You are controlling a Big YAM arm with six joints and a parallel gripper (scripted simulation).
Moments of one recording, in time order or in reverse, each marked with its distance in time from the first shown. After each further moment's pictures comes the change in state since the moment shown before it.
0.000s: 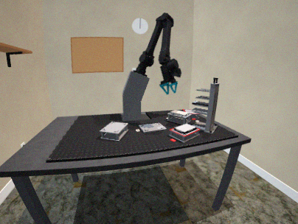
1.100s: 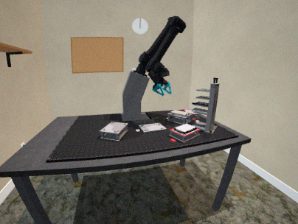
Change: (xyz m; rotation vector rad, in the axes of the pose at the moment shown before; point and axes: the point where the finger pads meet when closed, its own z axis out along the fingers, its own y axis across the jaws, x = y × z) arm 0.015 -0.036 0.000 -0.014 -0.412 -0.005
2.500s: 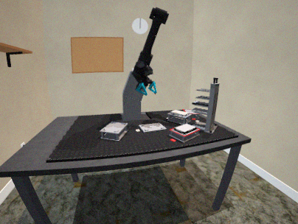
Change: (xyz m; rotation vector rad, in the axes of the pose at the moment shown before) arm 0.036 -0.100 -0.046 0.001 -0.029 0.014
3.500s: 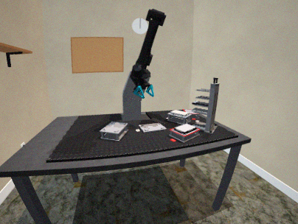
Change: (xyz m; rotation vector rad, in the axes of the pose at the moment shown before) arm 0.021 -0.015 0.007 0.011 0.004 -0.029
